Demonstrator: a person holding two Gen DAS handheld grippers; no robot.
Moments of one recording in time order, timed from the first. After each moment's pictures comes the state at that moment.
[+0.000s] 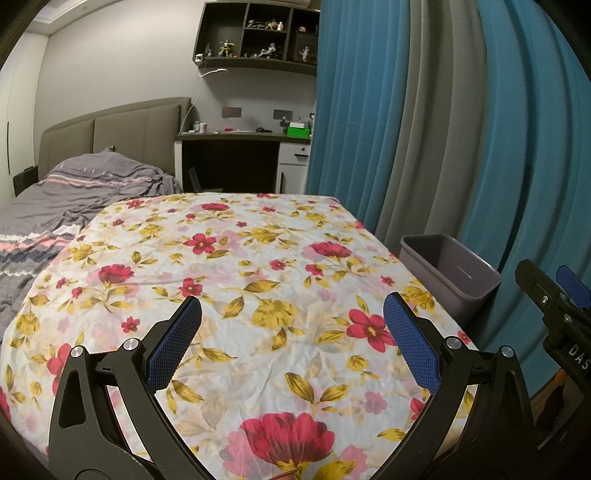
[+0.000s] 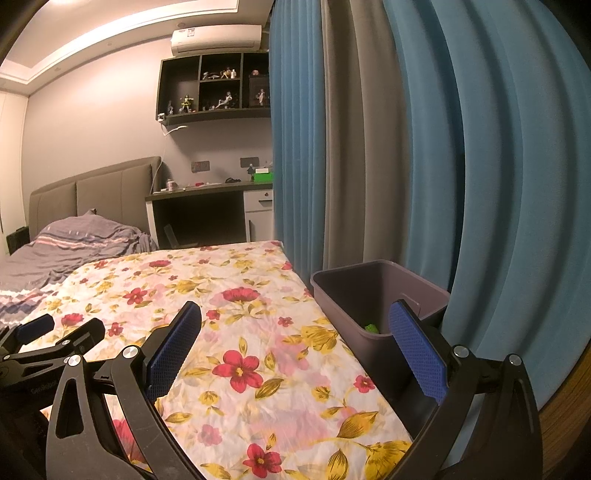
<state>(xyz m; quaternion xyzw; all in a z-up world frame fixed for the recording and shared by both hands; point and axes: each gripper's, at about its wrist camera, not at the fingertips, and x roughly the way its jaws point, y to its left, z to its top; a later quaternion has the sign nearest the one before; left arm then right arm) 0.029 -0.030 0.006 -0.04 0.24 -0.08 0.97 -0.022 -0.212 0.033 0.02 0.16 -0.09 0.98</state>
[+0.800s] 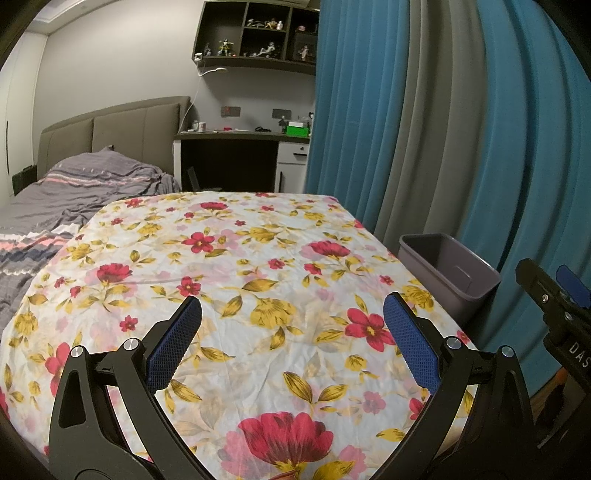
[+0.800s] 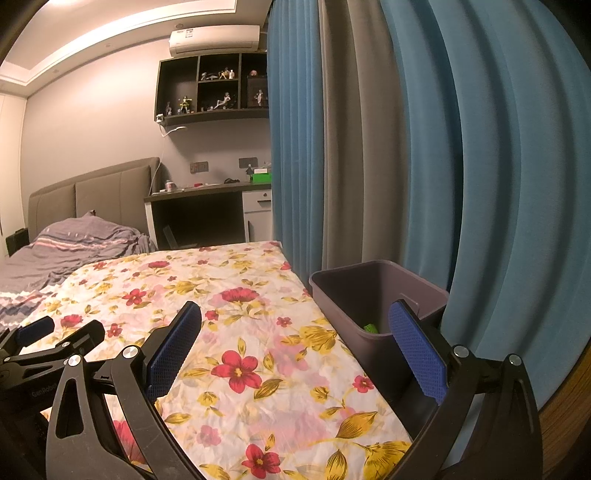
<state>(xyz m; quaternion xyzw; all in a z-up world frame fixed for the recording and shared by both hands) 0.029 -0.031 0.007 -0.04 0.24 -0.08 0.97 -0.021 -0.213 0.032 0.02 0.16 -0.09 0.98</state>
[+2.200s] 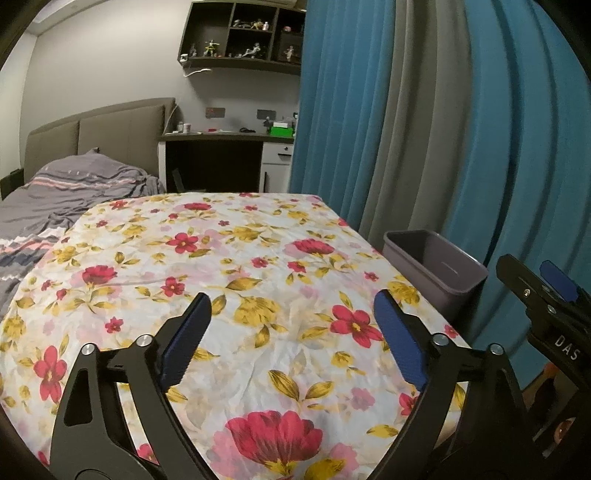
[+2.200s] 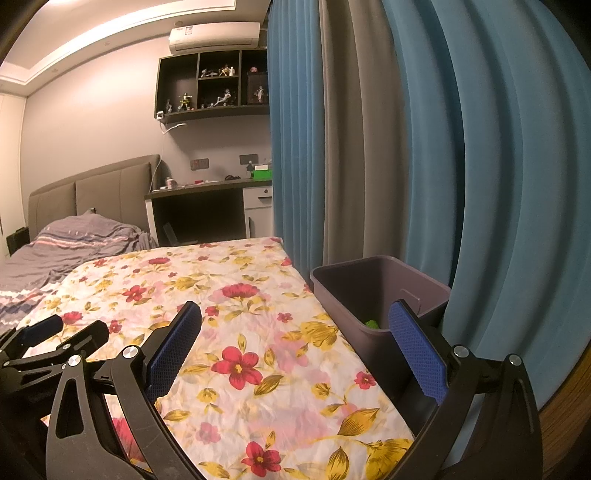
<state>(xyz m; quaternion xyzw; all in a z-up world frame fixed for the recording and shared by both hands) 0.024 -0.040 0.004 -0.04 0.23 -0.11 0.97 -0.021 -0.212 0.033 0.02 0.16 -0.09 0.98</state>
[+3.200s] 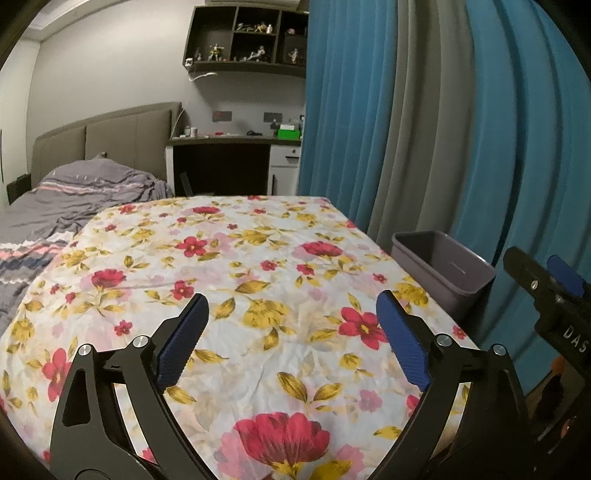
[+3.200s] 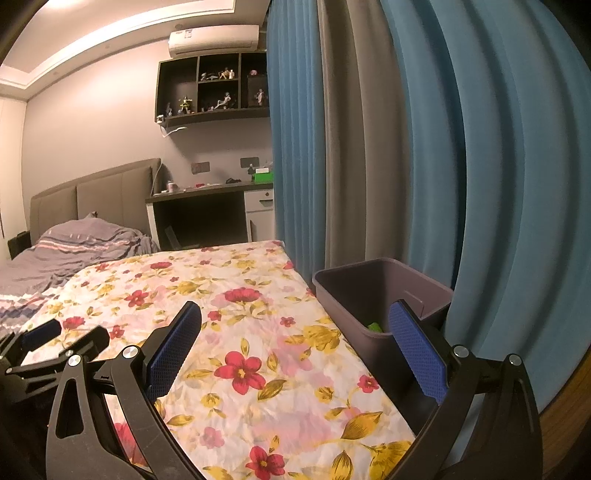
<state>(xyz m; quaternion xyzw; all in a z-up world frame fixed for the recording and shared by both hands) 0.025 -0.036 0.007 -0.03 0.23 -0.09 0.97 -0.020 -0.206 0.035 0.03 0.16 -0.09 0.98</state>
